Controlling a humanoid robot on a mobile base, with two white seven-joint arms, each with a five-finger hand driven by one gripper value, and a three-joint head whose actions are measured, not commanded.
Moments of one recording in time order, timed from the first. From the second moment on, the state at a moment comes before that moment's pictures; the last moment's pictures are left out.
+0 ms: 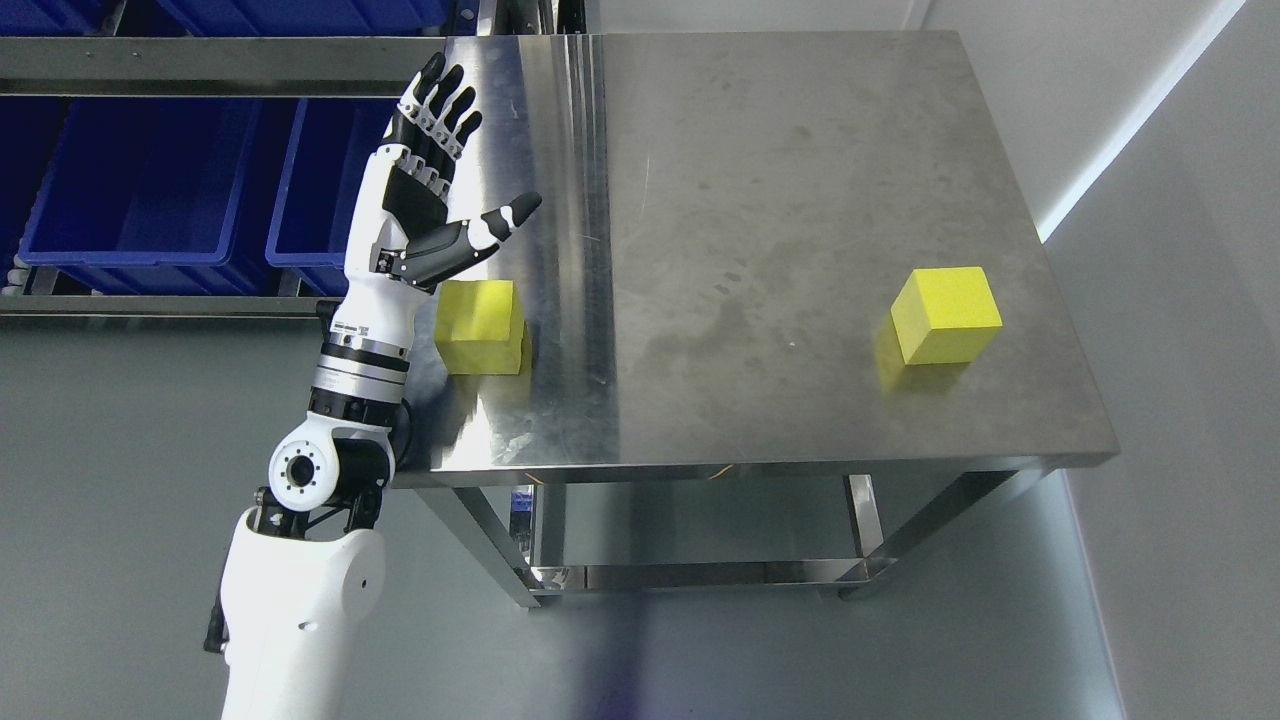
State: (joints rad) left arm -0.27 0.03 -0.11 -1.65 0.29 -0.20 -0.19; right arm 0.00 0.00 -0.09 0.00 0.00 -0.10 -0.03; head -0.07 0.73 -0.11
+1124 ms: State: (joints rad) left arm -0.18 0.30 0.13 -1.65 0.27 -0.21 -0.78; right arm 0.00 0.00 -0.09 0.00 0.00 -0.10 -0.03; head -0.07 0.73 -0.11
